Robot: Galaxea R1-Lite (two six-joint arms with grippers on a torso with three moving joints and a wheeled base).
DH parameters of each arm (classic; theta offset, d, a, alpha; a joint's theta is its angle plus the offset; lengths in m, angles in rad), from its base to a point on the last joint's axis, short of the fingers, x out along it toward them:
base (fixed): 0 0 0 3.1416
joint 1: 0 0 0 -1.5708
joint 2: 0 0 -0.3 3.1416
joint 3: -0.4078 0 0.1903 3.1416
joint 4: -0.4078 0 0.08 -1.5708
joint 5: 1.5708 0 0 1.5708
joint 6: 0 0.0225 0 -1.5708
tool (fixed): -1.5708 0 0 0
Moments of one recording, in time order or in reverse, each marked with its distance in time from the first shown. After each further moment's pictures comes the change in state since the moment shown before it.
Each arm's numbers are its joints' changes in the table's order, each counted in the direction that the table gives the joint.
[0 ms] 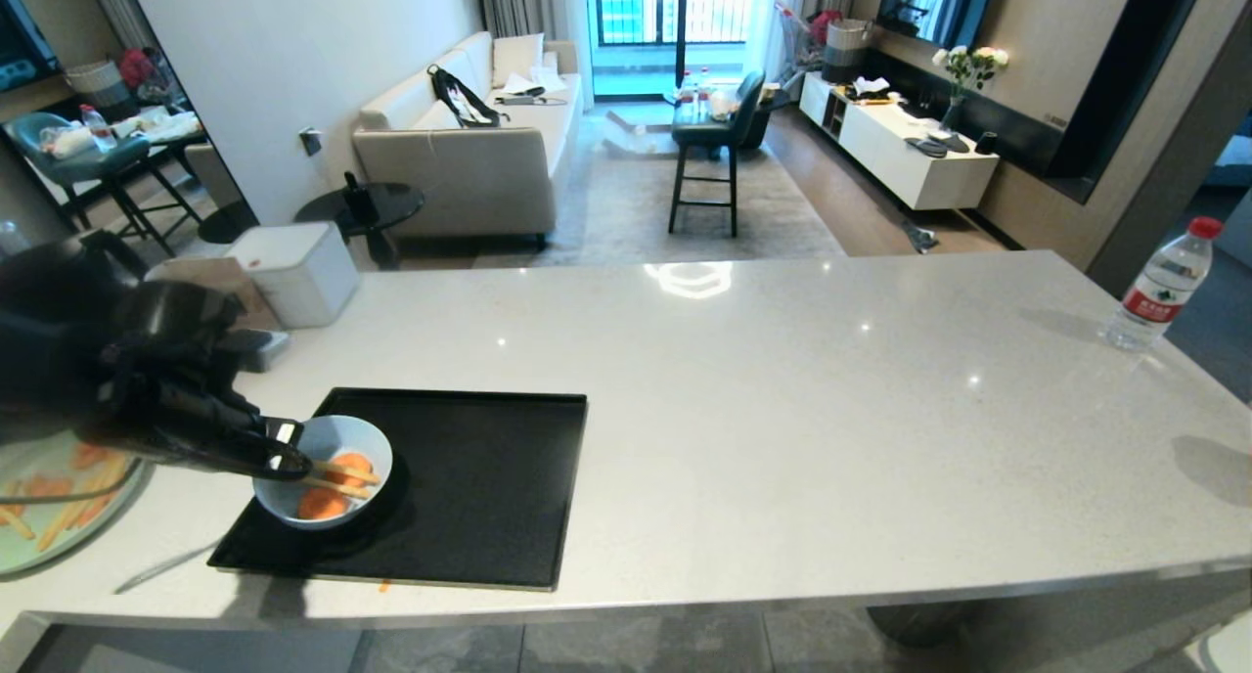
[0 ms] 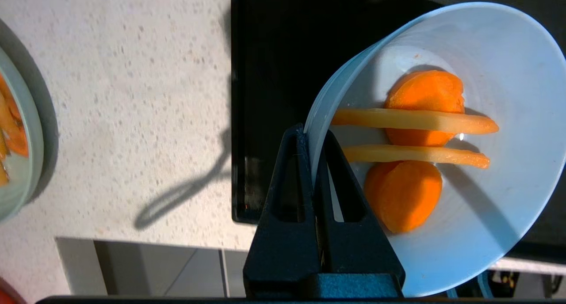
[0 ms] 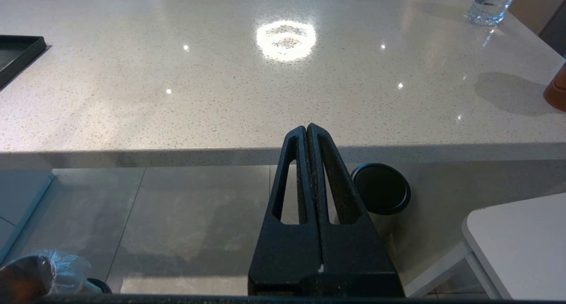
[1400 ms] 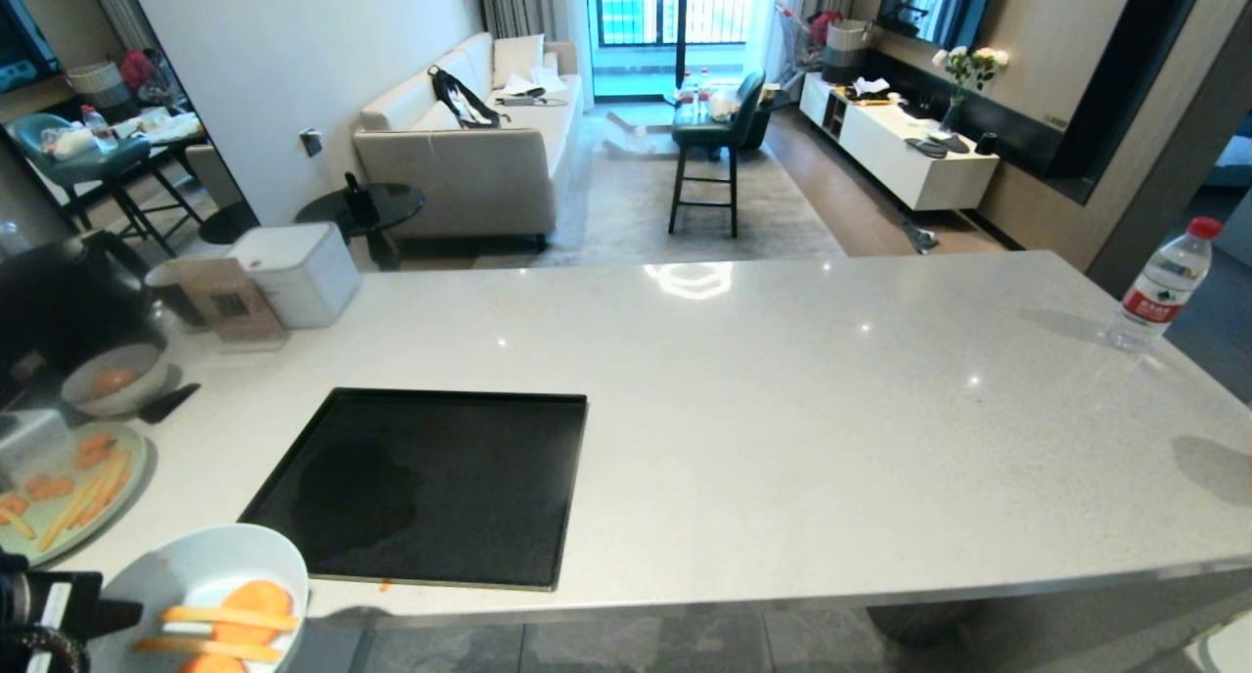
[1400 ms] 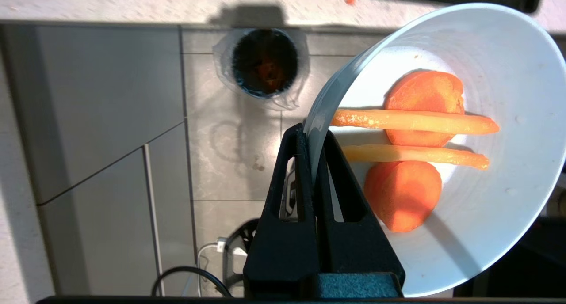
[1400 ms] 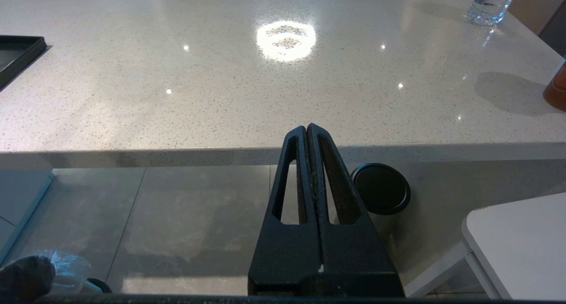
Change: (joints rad) left arm 0.011 0.759 0.259 -0.502 -0.140 -0.136; right arm 0.000 0.000 0.000 0.000 0.000 0.000
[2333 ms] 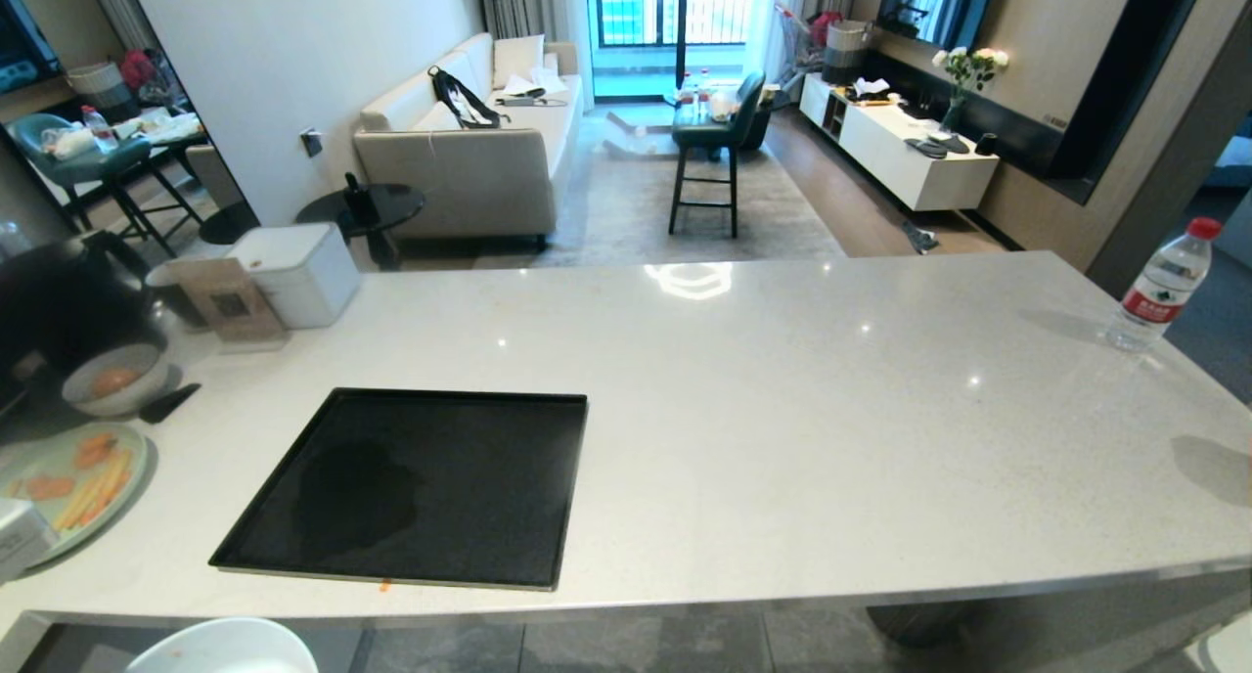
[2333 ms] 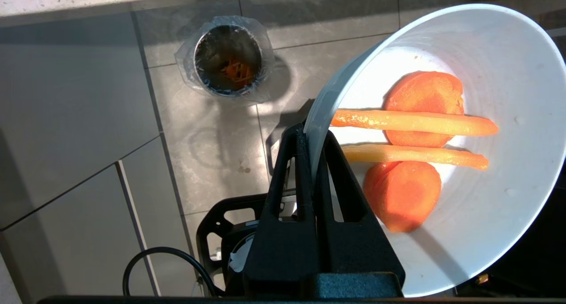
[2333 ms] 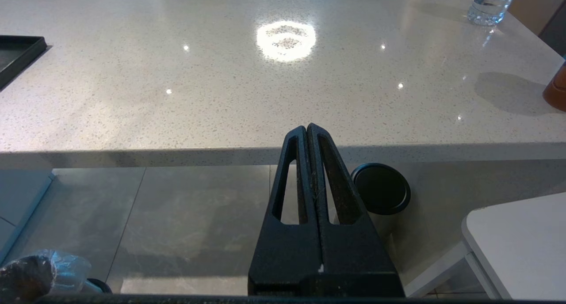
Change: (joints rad) left arm 0.175 0.188 0.081 -0.073 -0.042 -0.034; right arm 0.000 0.000 0.000 0.000 0.000 0.000
